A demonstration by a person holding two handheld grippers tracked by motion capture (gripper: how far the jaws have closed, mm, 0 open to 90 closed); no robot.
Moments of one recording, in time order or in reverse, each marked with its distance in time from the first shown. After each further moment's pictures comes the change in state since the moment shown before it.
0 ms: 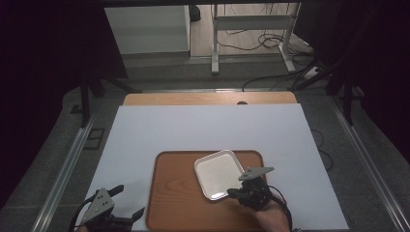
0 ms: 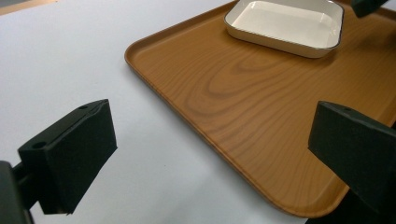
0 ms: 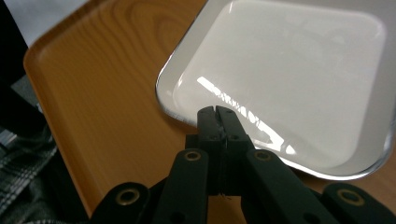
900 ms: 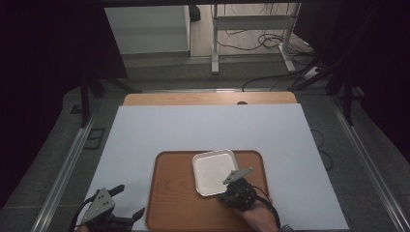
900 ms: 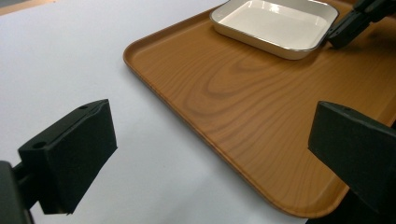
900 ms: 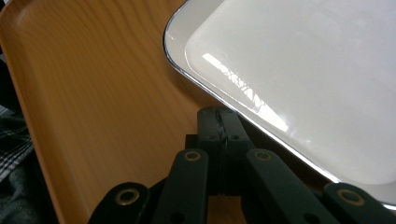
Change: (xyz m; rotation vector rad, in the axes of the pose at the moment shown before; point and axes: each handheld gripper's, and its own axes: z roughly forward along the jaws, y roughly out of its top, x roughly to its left) left arm 0.000 0.001 0.001 0.003 -0.004 0.005; right arm 0.008 0.006 0.041 0.100 0.027 -0.068
